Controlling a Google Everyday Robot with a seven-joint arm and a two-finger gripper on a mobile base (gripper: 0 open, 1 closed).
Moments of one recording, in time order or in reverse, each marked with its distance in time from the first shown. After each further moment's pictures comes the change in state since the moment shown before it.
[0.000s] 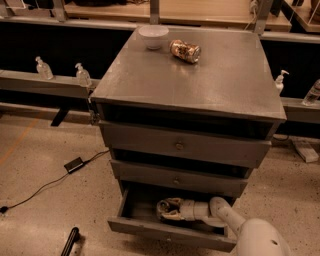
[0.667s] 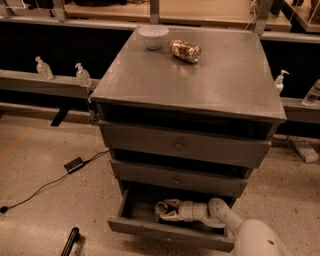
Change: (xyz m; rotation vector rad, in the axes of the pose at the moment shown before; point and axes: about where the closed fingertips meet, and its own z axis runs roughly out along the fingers) arm -0.001 0.005 0.008 -0.016 -0.029 0.020
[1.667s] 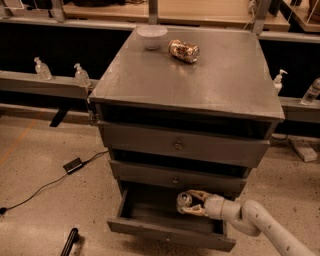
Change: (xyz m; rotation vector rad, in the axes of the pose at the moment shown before) arm -0.115 -0.011 -0.146 0.237 -0.040 -0.149
